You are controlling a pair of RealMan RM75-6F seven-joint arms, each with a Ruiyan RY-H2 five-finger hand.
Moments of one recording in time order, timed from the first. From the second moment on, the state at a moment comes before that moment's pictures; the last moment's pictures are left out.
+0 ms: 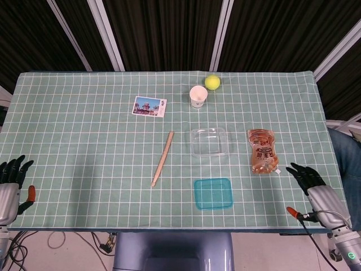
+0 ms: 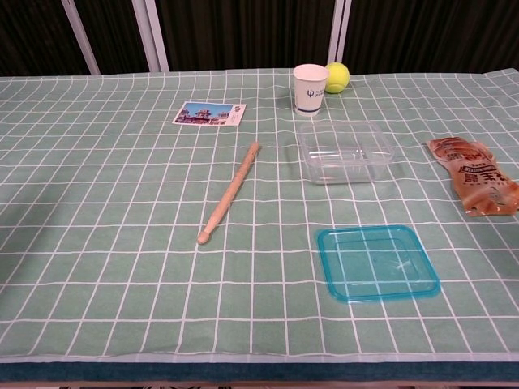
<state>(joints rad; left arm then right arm) -0.06 -1.15 -0.04 -1.70 1.45 1.50 0.17 0.18 -0.90 -0.01 -1.75 -1.67 1.32 0.25</state>
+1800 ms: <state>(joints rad) -0.06 -1.12 -0.05 -1.73 1.39 1.45 0.14 0.55 -1.43 0.05 -1.98 -0.92 1.05 -0.80</state>
